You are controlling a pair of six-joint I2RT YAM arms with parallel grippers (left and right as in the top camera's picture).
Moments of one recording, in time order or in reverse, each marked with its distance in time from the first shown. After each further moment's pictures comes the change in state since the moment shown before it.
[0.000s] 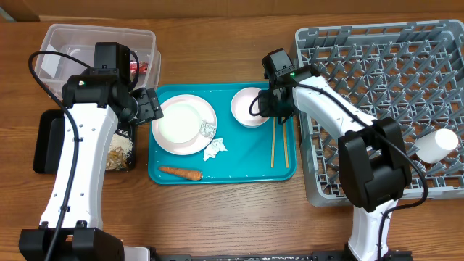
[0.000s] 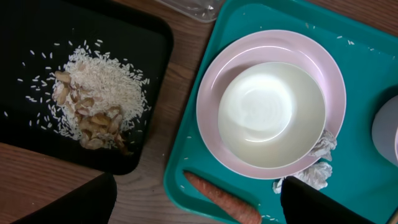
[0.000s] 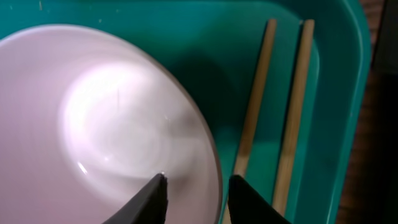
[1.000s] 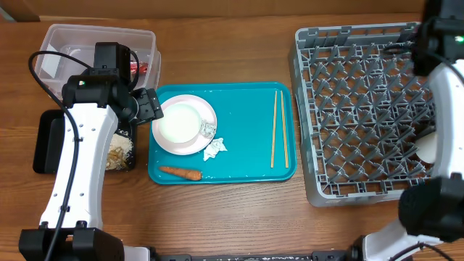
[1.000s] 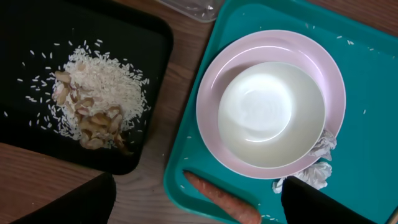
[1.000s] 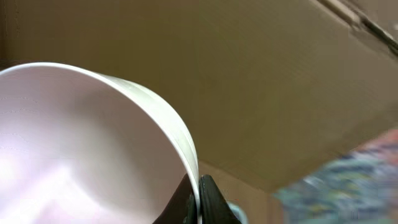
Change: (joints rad) left arm 0.000 0.000 0.000 0.000 0.000 0.000; right arm -0.590 -0.277 0.301 -0.231 1.293 0.089
